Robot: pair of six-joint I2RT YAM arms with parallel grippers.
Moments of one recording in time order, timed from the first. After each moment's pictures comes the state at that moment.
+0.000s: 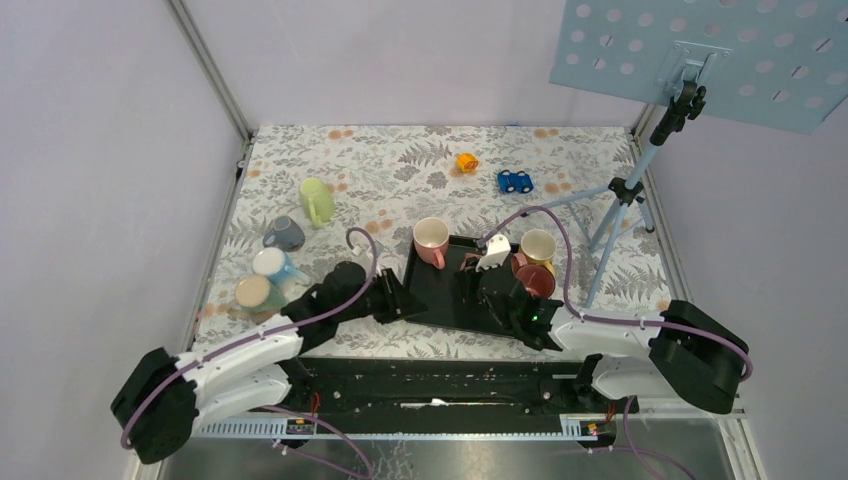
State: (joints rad) left arm -0.75 0.91 0.39 0.04 0.30 -1.09; right arm 1.00 1.27 0.44 0.40 0.45 0.48
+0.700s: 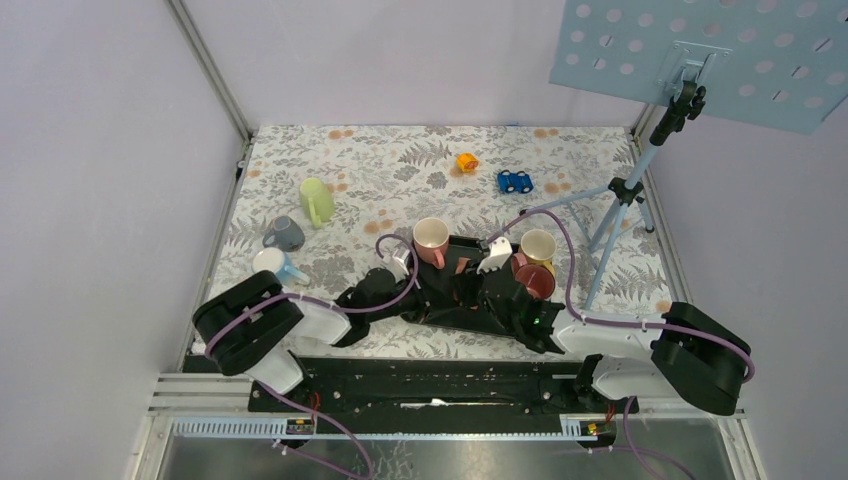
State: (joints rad) left arm -0.87 1.52 0.33 0.86 0.27 -1.43; right arm 1.01 1.24 0.42 0.44 0.40 0.57
